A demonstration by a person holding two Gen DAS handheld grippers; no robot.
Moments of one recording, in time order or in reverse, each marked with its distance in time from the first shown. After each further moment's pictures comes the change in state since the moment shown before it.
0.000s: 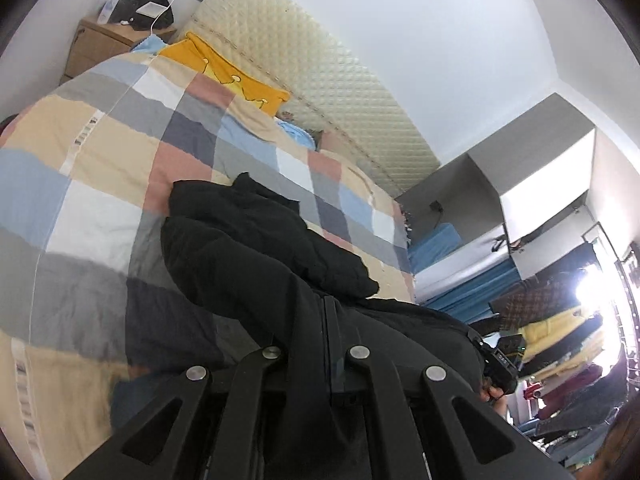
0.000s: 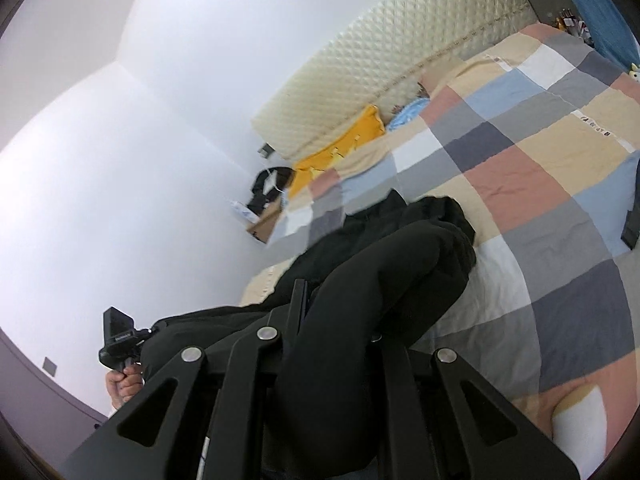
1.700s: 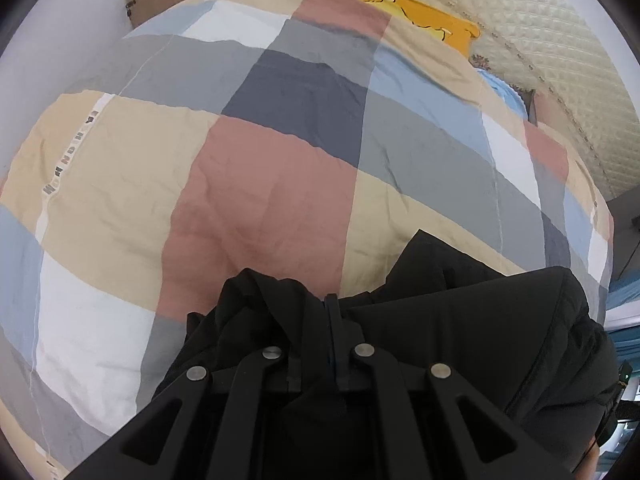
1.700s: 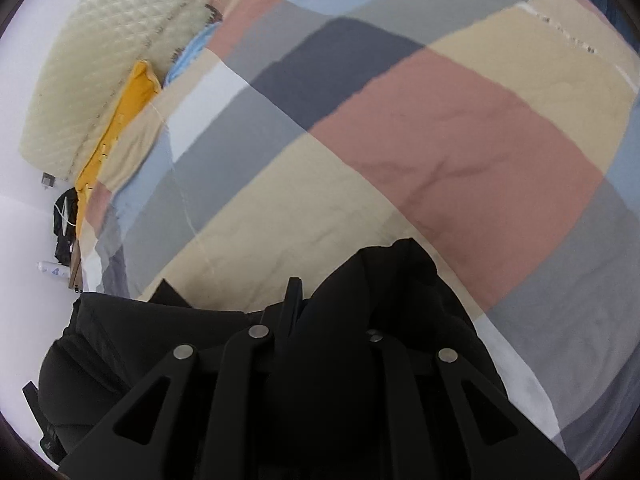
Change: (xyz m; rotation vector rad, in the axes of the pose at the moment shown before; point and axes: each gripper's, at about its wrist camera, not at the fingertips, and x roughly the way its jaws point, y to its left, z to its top) left arm 0.402 0.146 0.189 -0.134 0.197 0.711; right arm 0.353 -0.213 0.104 0.379 0.214 -0.630
